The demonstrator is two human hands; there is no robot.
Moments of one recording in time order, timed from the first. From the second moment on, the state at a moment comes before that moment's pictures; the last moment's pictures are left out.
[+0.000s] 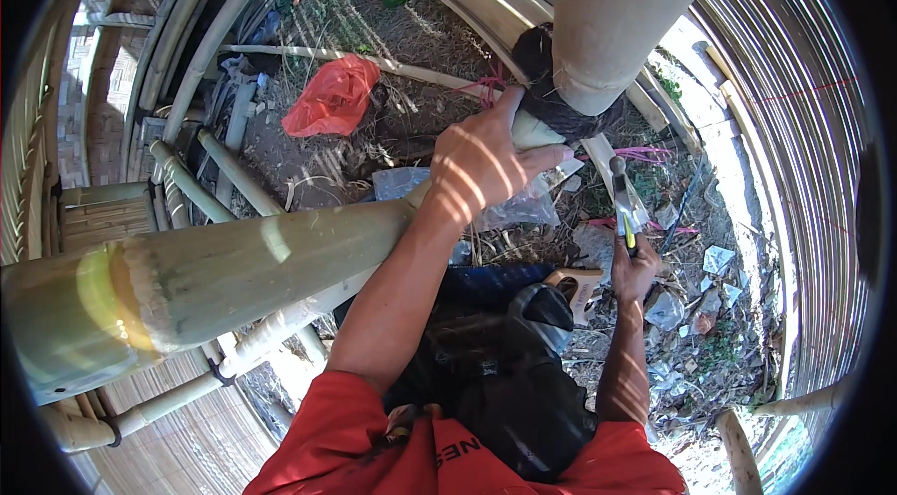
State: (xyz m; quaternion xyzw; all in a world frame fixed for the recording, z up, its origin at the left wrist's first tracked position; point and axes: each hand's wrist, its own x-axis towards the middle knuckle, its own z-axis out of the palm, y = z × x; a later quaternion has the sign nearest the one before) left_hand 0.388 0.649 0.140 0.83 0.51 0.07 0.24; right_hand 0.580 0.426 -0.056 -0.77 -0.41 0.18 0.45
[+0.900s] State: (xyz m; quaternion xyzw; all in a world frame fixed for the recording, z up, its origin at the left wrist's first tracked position) left_hand 0.397 0.645 0.149 0.81 0.55 -0.01 0.22; right_hand 0.575 0.412 -0.069 -0.86 -0.33 0.29 0.26
